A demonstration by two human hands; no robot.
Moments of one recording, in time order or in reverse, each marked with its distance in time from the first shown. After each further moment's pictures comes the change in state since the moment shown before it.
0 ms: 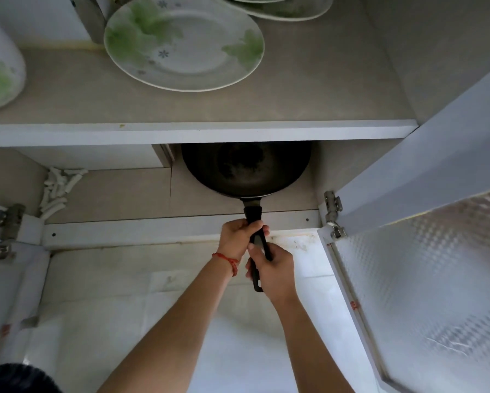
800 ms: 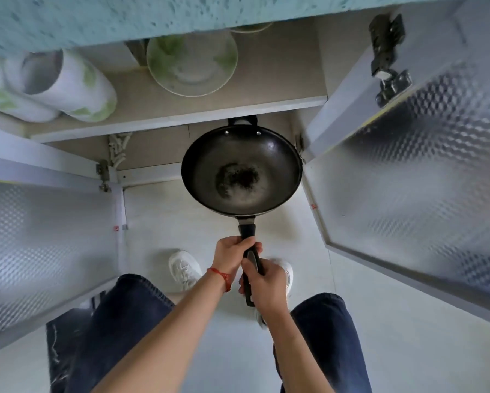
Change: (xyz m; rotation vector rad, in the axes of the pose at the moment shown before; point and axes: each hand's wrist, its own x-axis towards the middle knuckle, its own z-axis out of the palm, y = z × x) left_hand -0.323 0.074 0.014 0.112 0.086 -0.350; right_hand -0.301 -0.153 -0.066 0.051 -0.048 0.450
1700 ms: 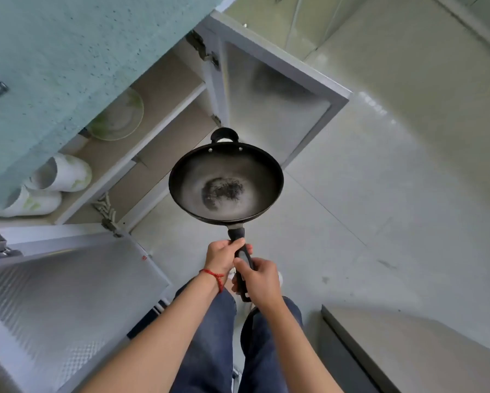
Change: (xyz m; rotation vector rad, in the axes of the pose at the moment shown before) left_hand -0.252 -0.001 -0.063 0.522 -0.220 -0.090; right_hand -0.288 0.009 0.051 0.471 0.299 0.056
